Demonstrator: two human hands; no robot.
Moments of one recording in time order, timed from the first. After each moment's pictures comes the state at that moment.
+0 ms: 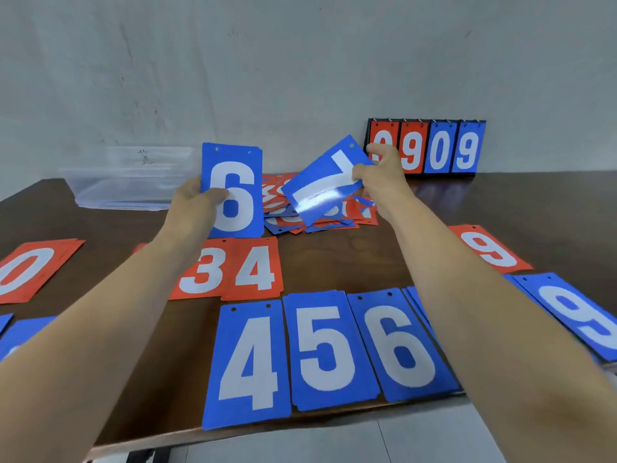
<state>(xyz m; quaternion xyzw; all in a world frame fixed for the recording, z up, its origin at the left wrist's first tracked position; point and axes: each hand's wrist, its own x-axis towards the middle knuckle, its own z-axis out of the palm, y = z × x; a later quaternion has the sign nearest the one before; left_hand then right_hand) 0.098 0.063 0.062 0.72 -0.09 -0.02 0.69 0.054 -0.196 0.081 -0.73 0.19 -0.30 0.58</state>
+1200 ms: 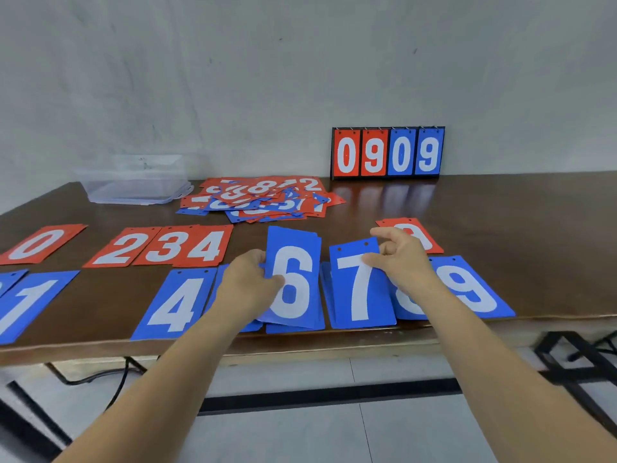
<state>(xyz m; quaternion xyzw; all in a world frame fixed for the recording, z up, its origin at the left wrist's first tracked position) -0.115 -0.037 0.027 0.88 -0.13 -0.05 0.46 -0.164 -0.274 0.007 -0.81 0.17 -0.21 0.52</state>
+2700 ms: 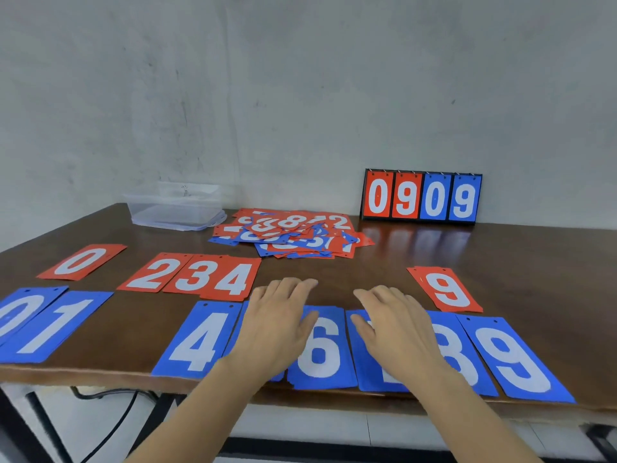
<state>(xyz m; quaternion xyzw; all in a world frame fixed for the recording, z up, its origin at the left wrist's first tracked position) -0.102 -0.035 0.018 0.93 -0.30 0.17 0.14 -0.166 -0.210 0.019 -0.97 0.04 -0.23 -0.02</state>
